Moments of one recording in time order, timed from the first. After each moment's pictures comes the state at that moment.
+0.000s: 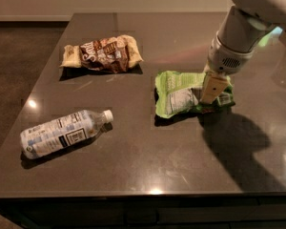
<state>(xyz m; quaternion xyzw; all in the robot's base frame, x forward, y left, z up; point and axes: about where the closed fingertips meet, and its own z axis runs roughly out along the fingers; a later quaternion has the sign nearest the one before) 0.556 -0.179 0.873 -0.62 0.77 0.00 0.11</state>
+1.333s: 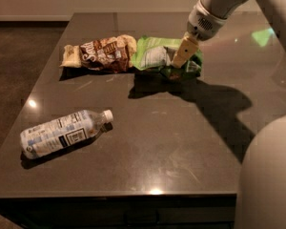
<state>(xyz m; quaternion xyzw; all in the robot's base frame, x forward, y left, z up) 0.652 -0.125 0.912 -0.55 0.81 0.11 0.18</state>
